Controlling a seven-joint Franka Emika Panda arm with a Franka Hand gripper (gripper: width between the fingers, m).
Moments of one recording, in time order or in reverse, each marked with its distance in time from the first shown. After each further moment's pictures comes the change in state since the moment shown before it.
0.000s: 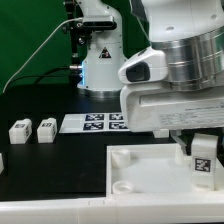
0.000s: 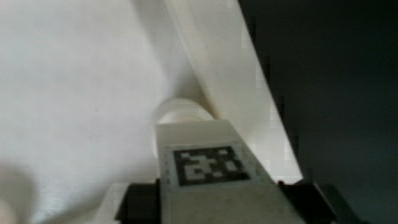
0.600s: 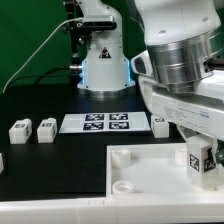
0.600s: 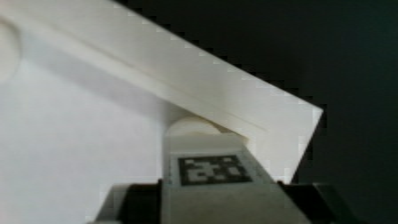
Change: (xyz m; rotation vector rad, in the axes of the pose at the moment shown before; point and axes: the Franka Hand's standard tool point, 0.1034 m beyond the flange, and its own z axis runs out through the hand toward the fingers) arm -0.001 -0.003 0.003 0.060 0.017 0.734
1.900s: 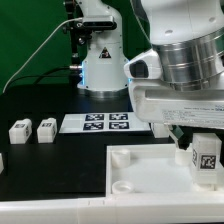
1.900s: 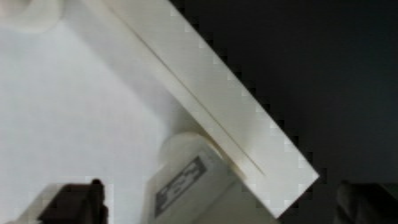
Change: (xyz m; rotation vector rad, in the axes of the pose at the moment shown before) arm -0.009 0.006 -0.001 -0.057 -0.044 -0.600
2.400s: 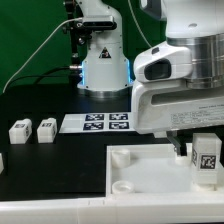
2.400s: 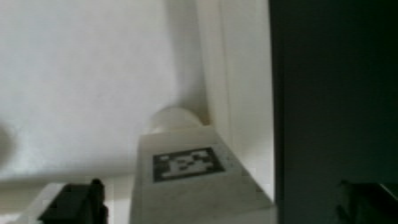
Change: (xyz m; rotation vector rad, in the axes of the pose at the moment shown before) arm 0.002 -0.004 0.000 -0.102 0.056 -0.668
